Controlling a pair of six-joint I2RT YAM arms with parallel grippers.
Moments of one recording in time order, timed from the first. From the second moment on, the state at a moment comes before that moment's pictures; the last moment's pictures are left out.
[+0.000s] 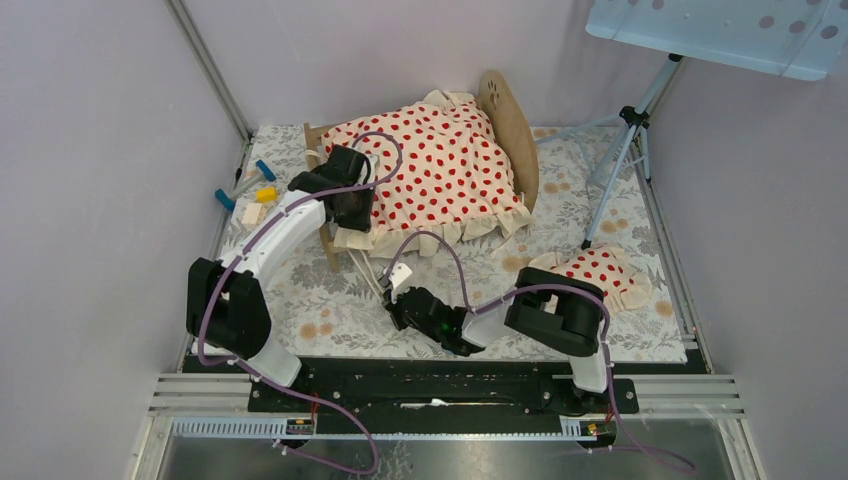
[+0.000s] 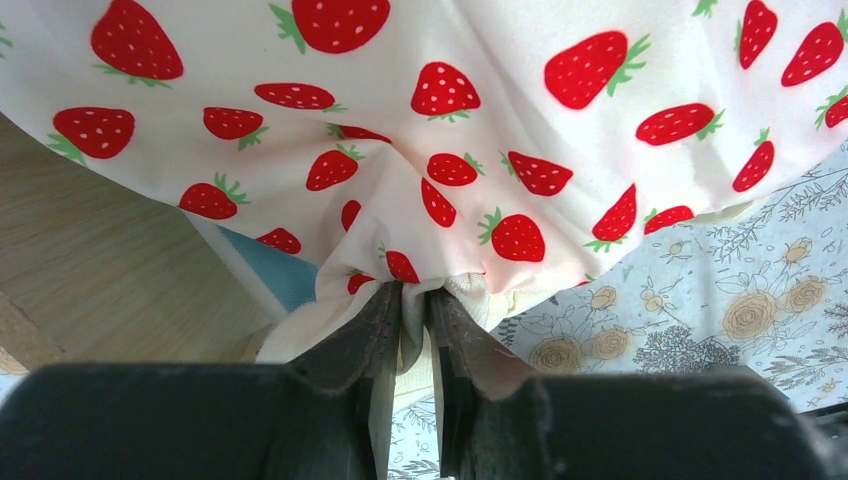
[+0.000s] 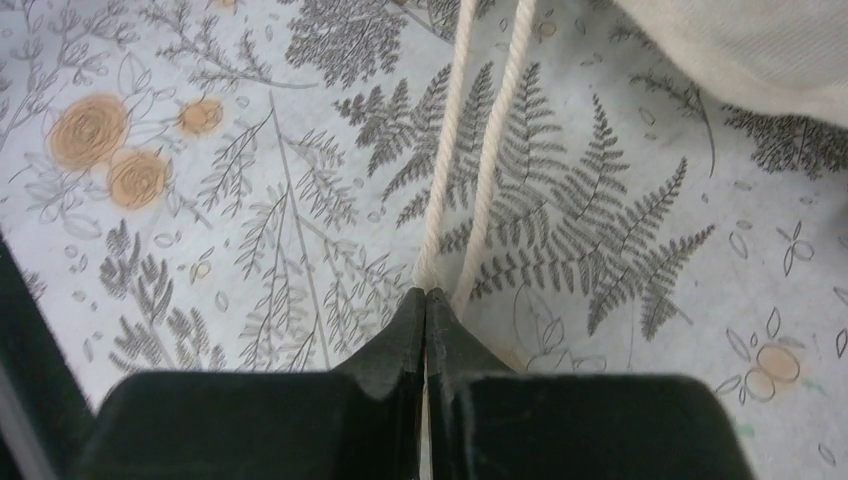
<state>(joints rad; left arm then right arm) -0.37 1.58 1.32 -0.78 0.03 -0.16 1.21 1.98 0.80 0.79 0.31 0.24</state>
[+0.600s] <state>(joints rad) -0.38 1.48 1.25 -0.87 0.05 -0.20 1.32 1.83 0.73 0.63 0.34 0.28</state>
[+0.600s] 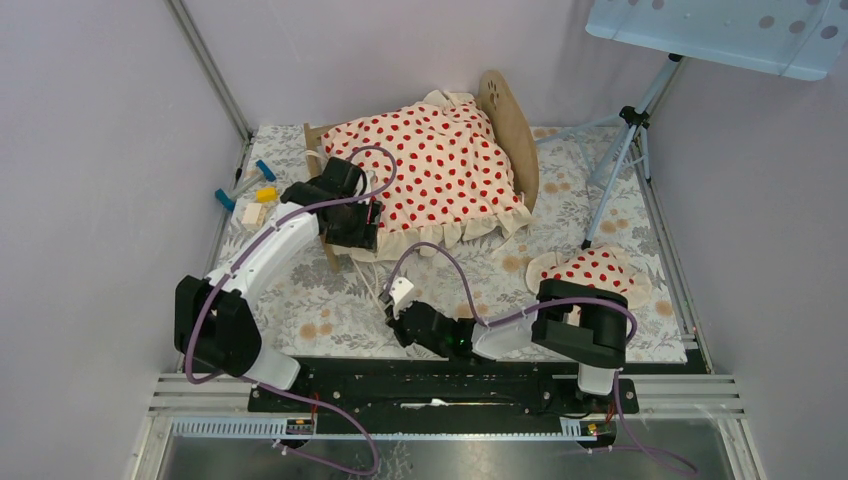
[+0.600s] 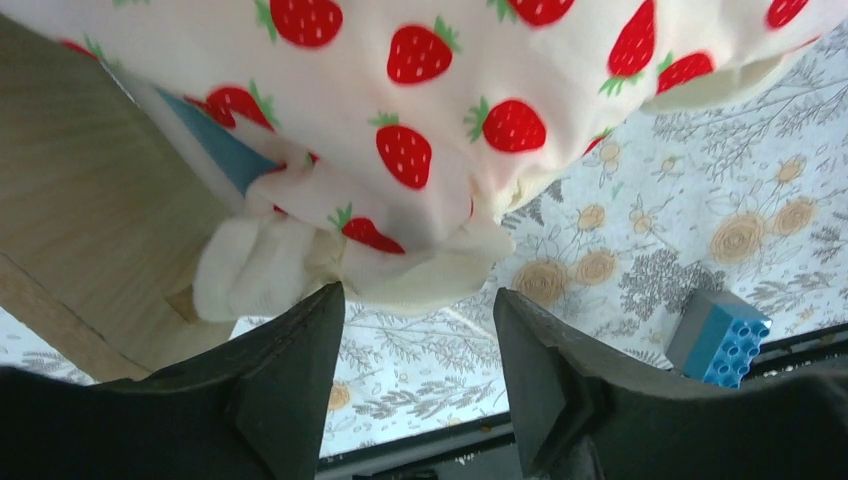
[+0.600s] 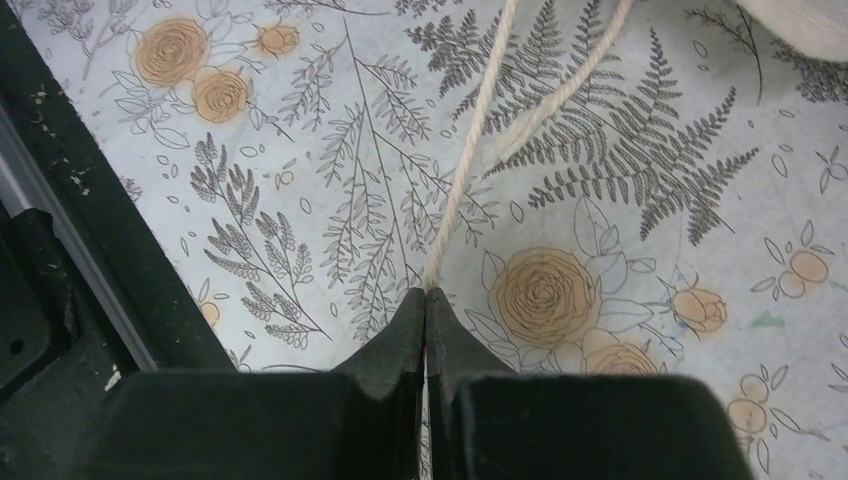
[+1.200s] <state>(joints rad) -0.38 1.36 1.25 -0.91 0.09 -0.22 1.36 1.79 0.69 0.57 0.38 0.34</state>
